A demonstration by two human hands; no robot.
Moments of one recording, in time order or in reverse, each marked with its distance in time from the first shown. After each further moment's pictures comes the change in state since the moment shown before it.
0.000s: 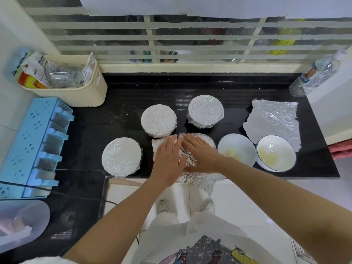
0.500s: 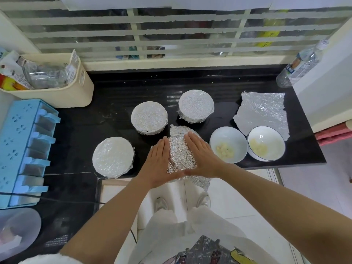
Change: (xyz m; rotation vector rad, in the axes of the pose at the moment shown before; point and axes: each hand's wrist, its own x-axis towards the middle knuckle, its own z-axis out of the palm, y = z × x) left_hand -0.011 -0.023 -0.002 0.085 -0.318 0.091; right_hand -0.035 -0.004 0.018 0.142 0.010 0.187
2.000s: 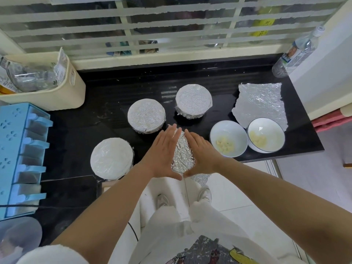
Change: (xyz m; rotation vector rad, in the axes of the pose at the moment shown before) left_hand 0.027 -0.007 -0.024 0.100 0.079 0.313; right_hand 0.004 -0.012 -0.003 0.008 0.002 0.093
